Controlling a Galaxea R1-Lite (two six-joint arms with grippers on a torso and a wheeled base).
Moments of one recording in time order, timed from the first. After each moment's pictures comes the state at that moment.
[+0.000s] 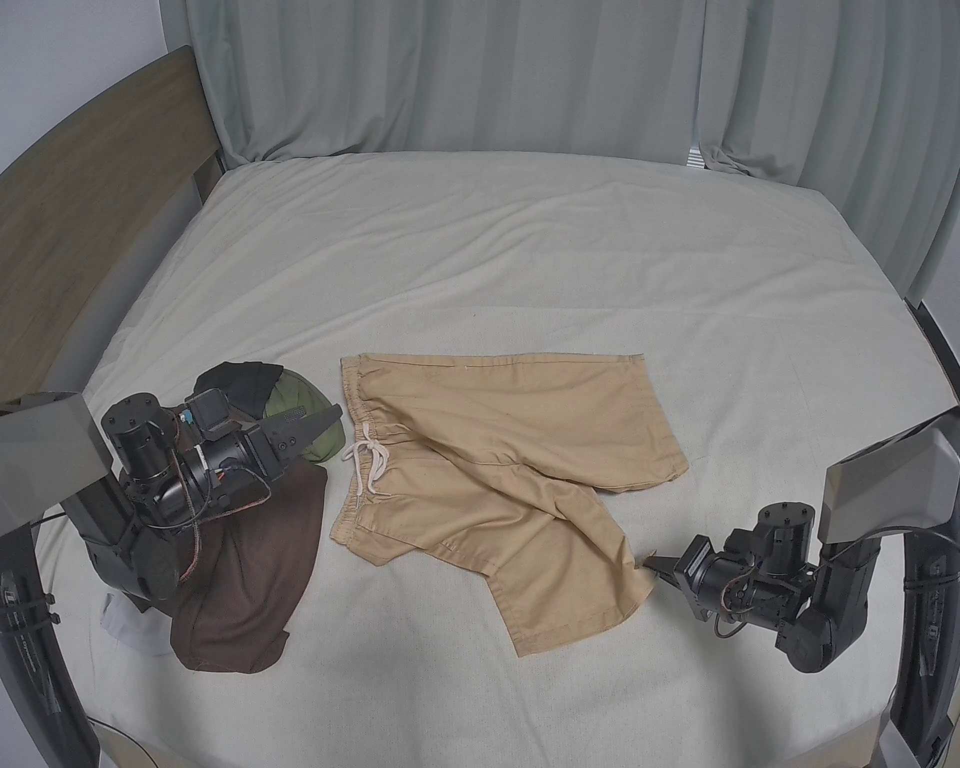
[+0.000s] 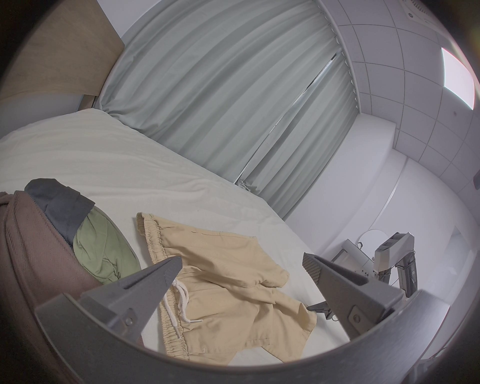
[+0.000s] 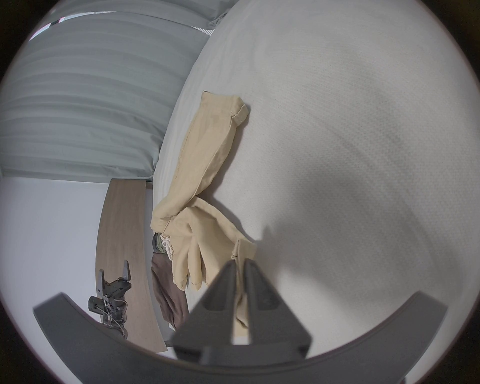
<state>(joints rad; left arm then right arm) -0.06 2.16 -0.66 -1.55 -0.68 -0.46 0.30 2.35 -0.37 -1.52 0.28 1.07</state>
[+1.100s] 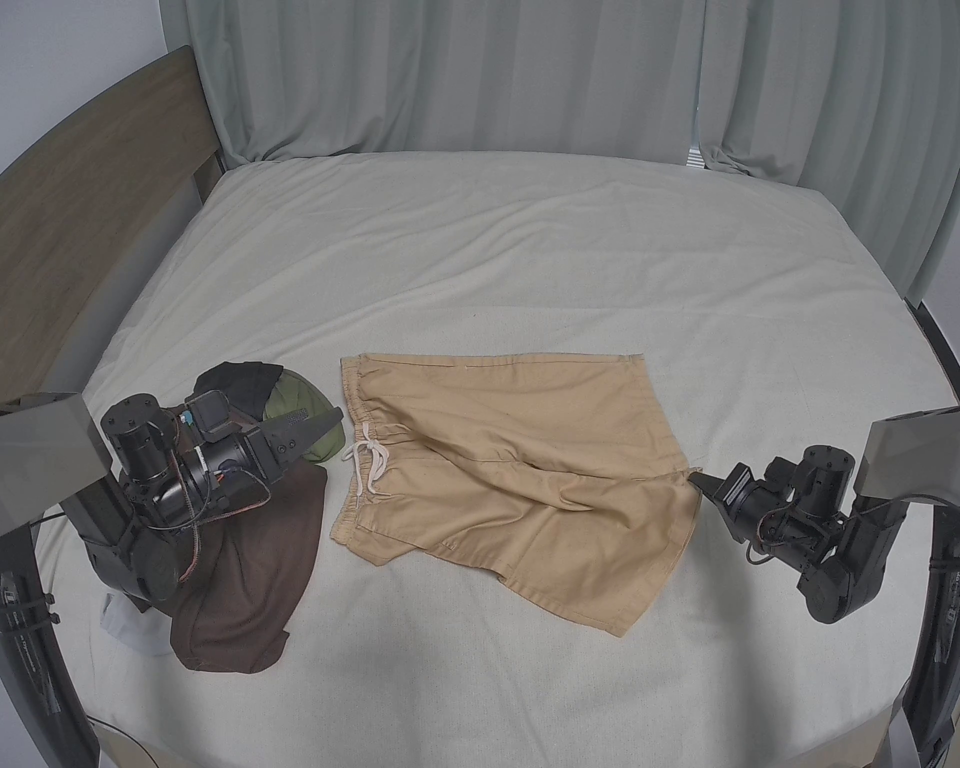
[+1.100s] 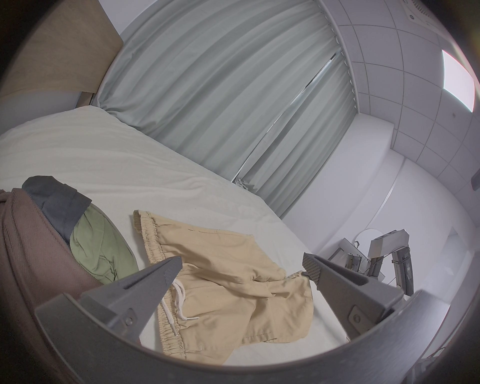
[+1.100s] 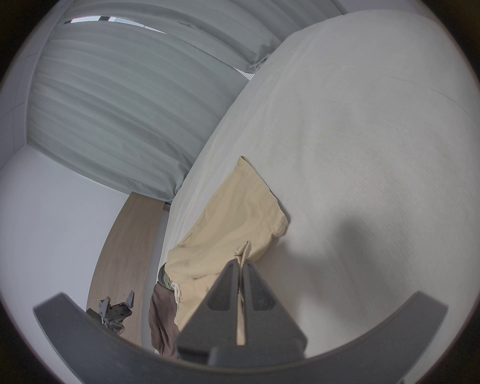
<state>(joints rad) -0.06 2.16 -0.66 -1.55 -0.71 -0.46 0.14 2.29 -0.52 -1.54 0.28 0.90</state>
